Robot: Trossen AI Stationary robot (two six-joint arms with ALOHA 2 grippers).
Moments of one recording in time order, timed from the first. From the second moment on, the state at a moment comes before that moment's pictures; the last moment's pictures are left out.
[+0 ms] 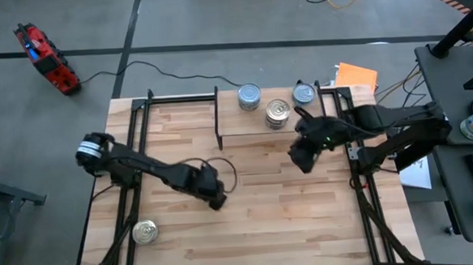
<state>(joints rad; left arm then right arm) -0.27 1.64 1.01 -0.71 -0.14 -1.16 0.09 1.22 1.35 -0.97 0.12 0.68</state>
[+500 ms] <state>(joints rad) -0.36 1.88 1.49 -0.82 -0.16 -0.97 0.32 1.22 1.24 -1.01 0.15 0.88</state>
